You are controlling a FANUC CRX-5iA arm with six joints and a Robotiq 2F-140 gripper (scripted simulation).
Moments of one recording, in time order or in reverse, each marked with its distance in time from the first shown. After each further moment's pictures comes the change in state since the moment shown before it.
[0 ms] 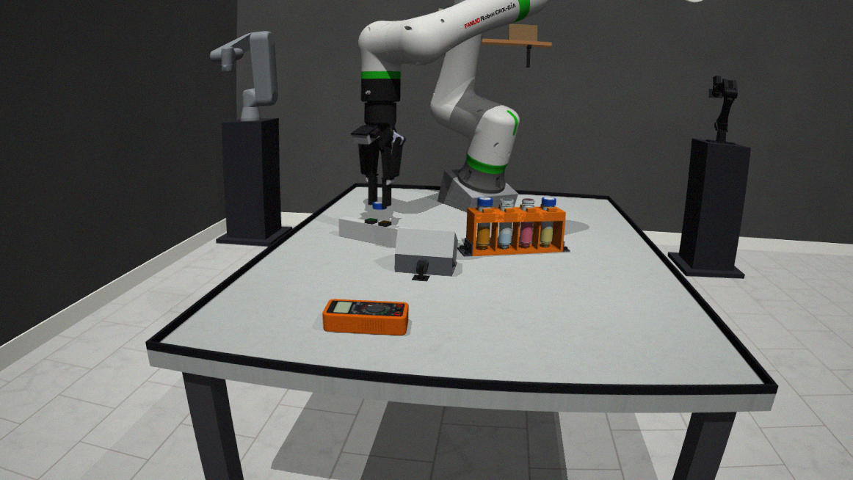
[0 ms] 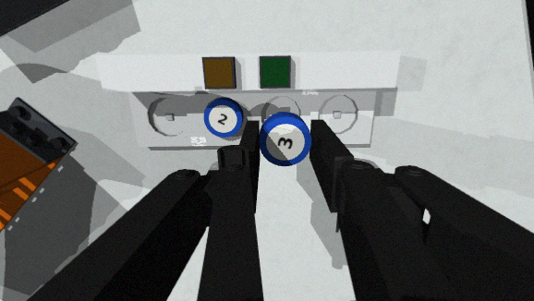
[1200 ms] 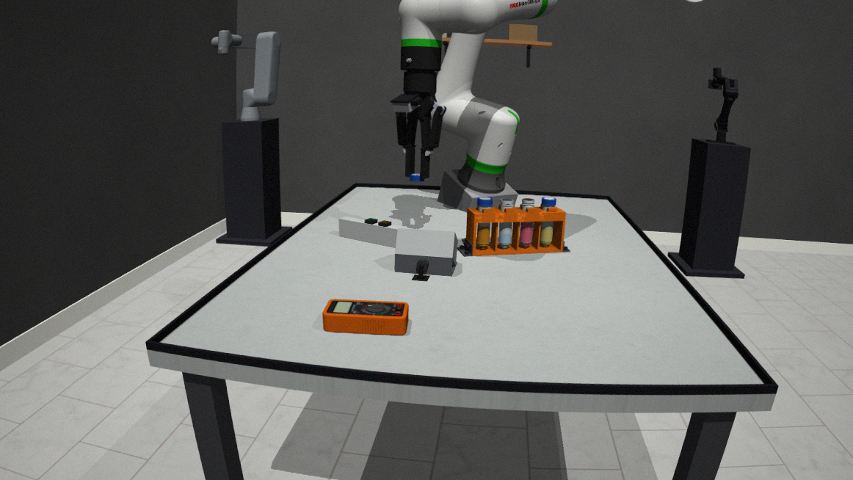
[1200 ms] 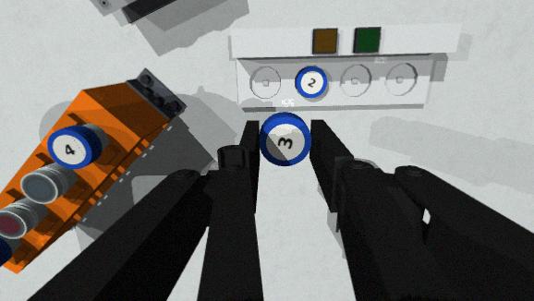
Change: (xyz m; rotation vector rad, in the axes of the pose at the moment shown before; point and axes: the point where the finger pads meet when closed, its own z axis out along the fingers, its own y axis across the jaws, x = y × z) arm -0.024 -0.091 -0.074 -0.010 0.007 0.004
